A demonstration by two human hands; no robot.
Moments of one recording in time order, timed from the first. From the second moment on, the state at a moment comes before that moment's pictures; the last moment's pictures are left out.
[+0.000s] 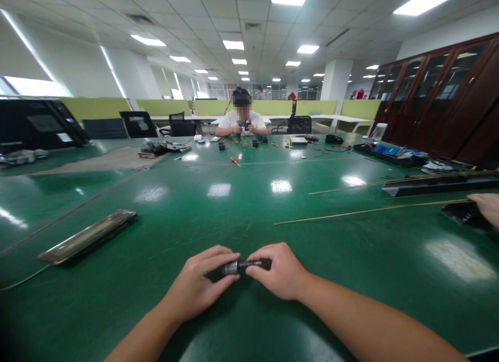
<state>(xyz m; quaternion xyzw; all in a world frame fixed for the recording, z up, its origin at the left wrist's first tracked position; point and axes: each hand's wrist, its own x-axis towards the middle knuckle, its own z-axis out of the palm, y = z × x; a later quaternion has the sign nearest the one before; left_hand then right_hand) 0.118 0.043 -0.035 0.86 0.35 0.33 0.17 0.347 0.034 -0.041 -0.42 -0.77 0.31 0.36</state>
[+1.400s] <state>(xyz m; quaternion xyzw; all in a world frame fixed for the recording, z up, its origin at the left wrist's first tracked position) 0.115 0.046 -0.038 0.85 0.34 0.39 0.08 0.343 0.030 -0.040 -0.47 -0.71 0.36 0.39</state>
